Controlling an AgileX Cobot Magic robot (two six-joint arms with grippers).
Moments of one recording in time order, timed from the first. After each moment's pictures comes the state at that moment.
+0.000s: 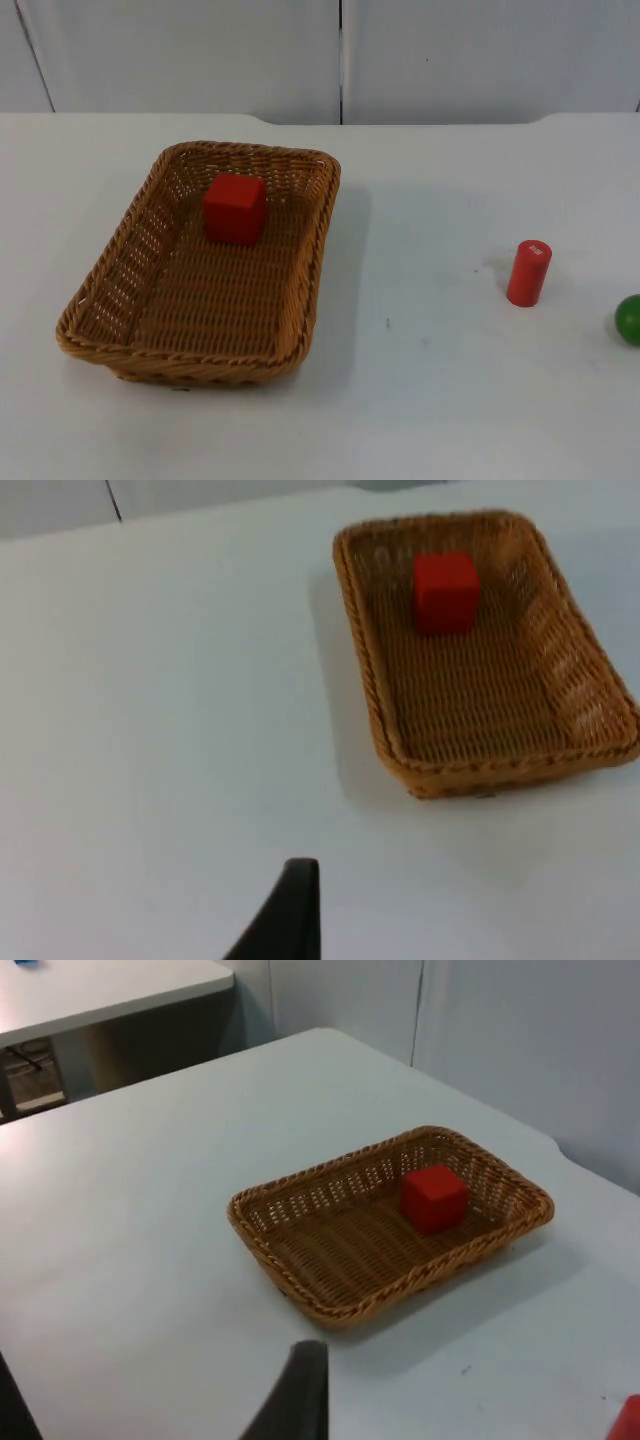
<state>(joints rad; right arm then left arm) 0.69 0.38 -0.56 0.29 0.62 -0.37 -0.13 0.00 -0.52 -0.09 1.12 0.10</state>
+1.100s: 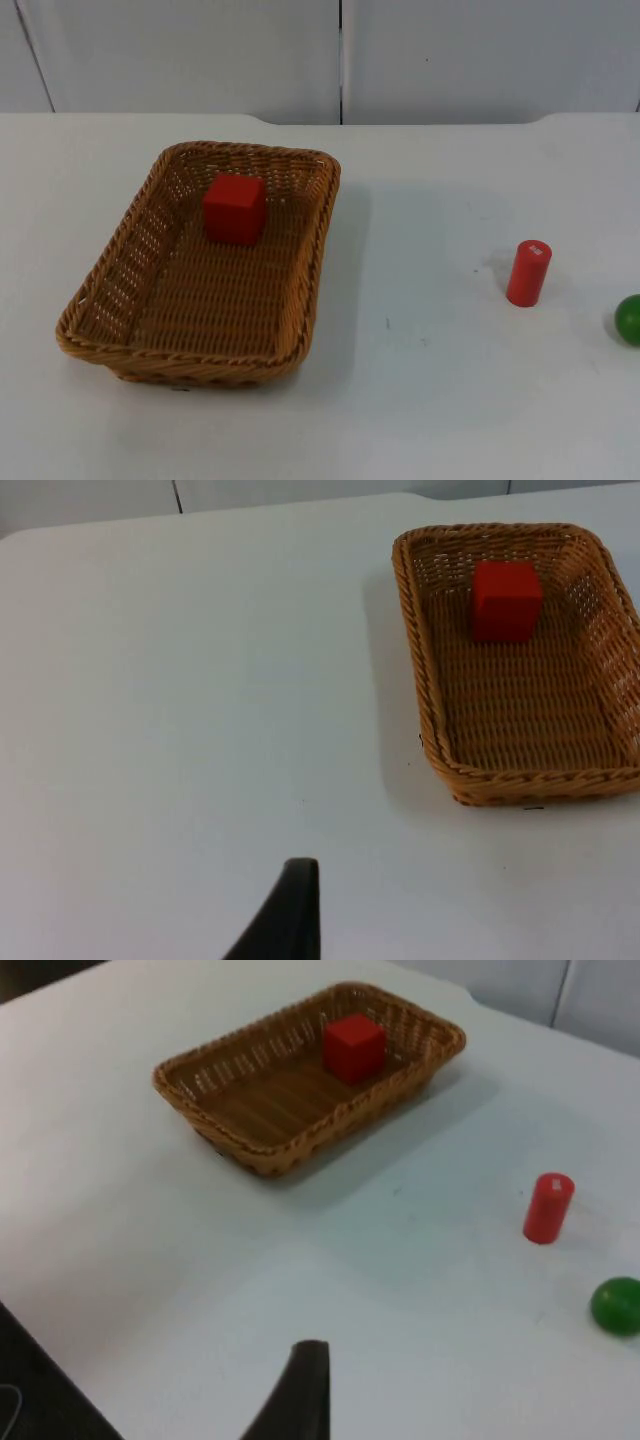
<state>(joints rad) 0.69 0.00 -0.54 0.02 1.08 -0.03 -0.13 0.00 -0.50 -0.01 1.09 0.01</state>
